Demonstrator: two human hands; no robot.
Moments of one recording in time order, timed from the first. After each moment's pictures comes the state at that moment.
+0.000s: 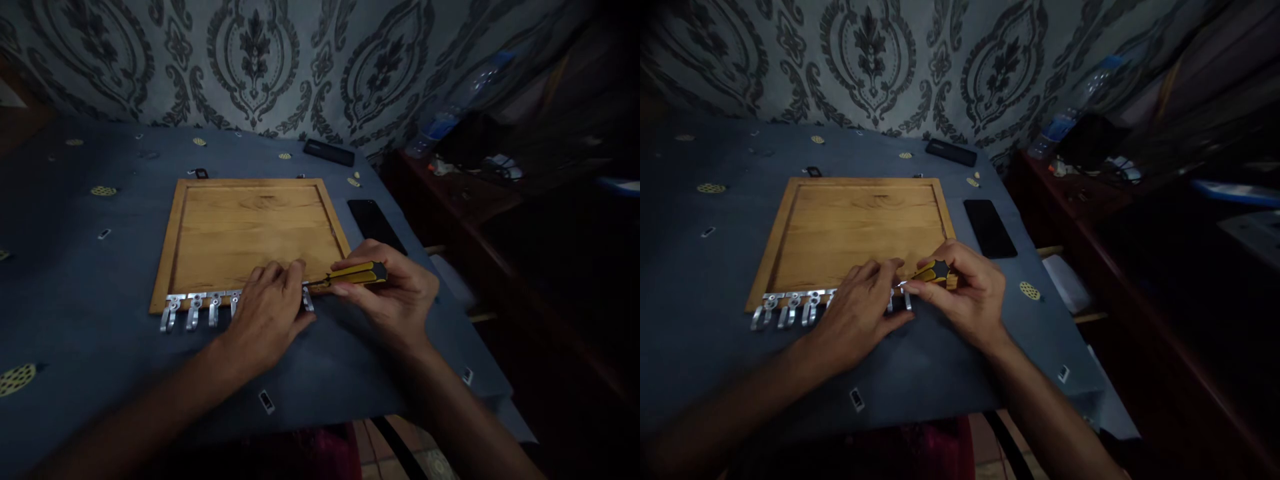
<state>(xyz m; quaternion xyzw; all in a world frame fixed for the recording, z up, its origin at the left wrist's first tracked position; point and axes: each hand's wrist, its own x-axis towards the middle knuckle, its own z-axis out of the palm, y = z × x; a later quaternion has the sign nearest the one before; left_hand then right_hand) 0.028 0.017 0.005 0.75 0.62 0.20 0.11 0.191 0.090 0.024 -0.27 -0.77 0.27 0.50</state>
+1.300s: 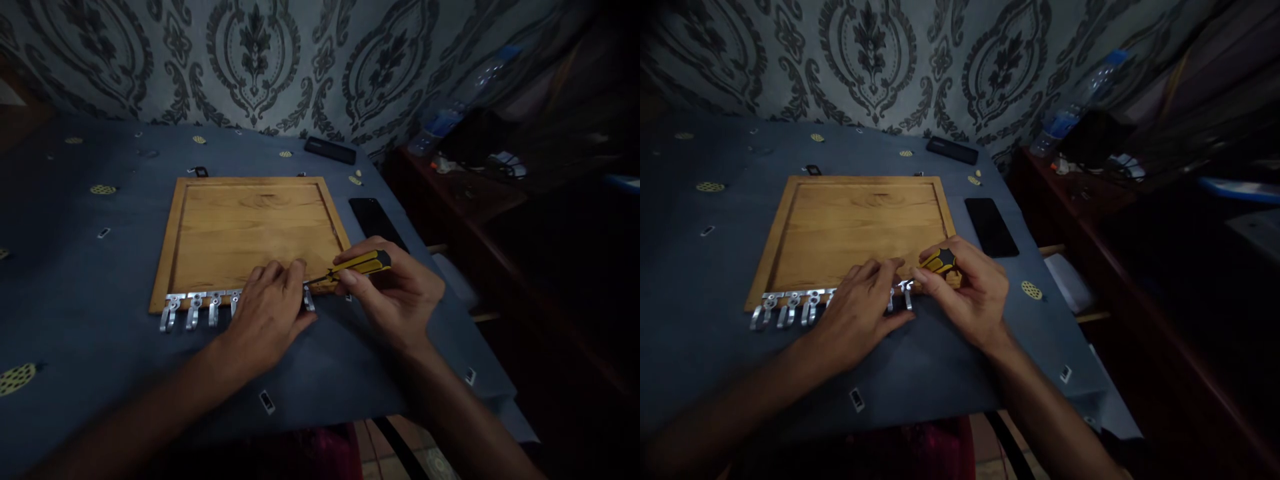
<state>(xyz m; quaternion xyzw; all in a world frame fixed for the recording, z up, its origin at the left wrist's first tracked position) 0.028 0.017 0.005 0.75 0.62 0.20 0.12 0.192 0.083 0.023 -0.32 -0.75 0.29 0.49</state>
